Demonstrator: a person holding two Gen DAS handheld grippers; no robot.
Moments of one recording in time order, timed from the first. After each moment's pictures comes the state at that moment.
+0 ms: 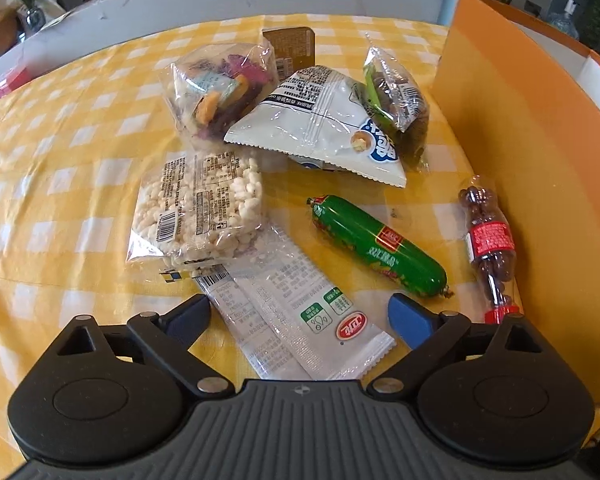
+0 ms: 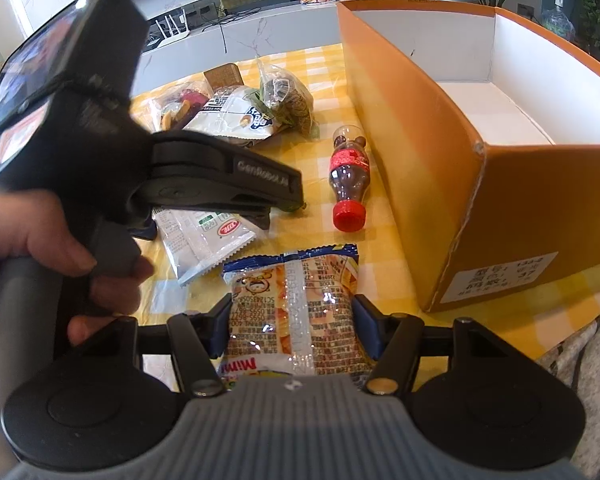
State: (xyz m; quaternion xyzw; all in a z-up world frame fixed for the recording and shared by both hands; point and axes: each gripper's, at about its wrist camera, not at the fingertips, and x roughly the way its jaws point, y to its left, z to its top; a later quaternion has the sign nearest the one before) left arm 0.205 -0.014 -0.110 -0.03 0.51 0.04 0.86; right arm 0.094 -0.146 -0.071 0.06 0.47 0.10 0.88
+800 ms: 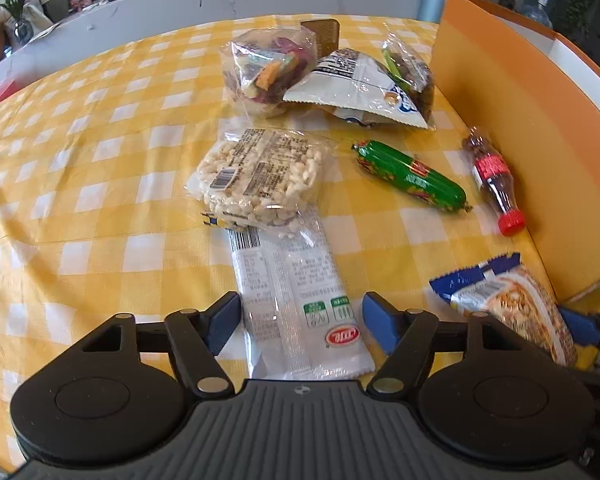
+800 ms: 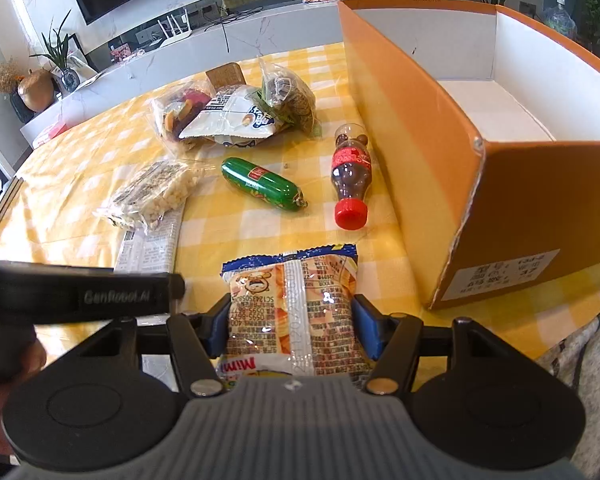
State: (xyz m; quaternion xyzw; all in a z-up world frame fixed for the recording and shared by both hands) left arm 0.148 0.026 -0.104 -0.02 0.50 0.01 0.86; right arm 0.094 -0.147 -0.071 0.06 0.47 0.11 0.88
